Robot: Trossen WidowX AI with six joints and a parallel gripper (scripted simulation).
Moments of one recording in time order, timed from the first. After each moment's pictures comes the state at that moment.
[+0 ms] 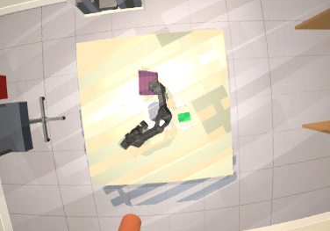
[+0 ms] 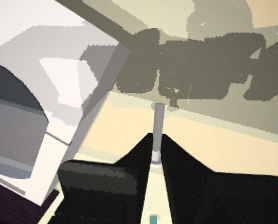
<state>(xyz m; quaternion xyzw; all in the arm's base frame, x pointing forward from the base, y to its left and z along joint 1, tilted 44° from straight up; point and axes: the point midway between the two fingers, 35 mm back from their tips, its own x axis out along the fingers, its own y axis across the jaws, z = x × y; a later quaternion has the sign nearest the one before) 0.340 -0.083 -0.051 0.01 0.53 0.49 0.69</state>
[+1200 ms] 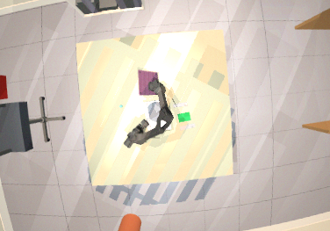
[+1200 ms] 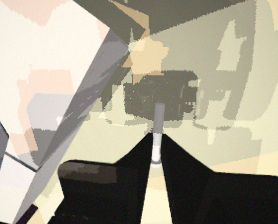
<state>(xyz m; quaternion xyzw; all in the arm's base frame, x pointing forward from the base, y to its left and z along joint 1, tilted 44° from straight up) 0.341 -0.055 -0.078 -0.01 0.52 0.50 0.69</state>
